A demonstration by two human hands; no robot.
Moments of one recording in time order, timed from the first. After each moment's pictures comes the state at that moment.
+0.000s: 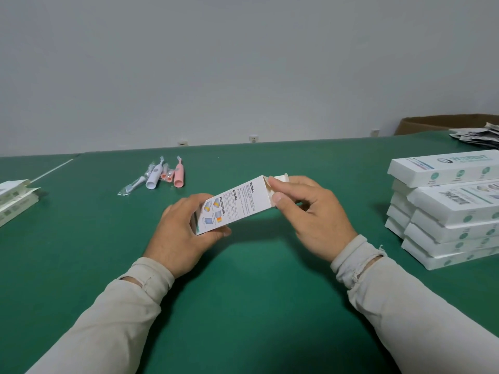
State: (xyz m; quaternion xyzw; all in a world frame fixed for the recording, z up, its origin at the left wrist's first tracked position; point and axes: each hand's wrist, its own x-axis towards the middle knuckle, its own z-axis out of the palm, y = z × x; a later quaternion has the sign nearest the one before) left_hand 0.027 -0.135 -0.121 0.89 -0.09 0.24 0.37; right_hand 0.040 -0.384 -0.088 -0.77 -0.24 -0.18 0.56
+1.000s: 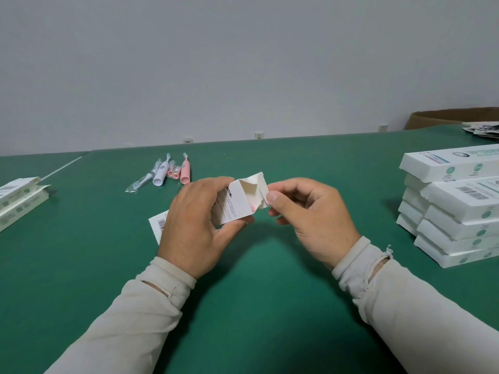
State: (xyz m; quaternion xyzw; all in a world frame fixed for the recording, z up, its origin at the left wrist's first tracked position) left_hand 0.008 -0.163 -0.098 0.86 -0.19 0.39 0.27; right_hand 0.025 -0.364 -0.085 -0.67 -0.22 -0.09 0.70
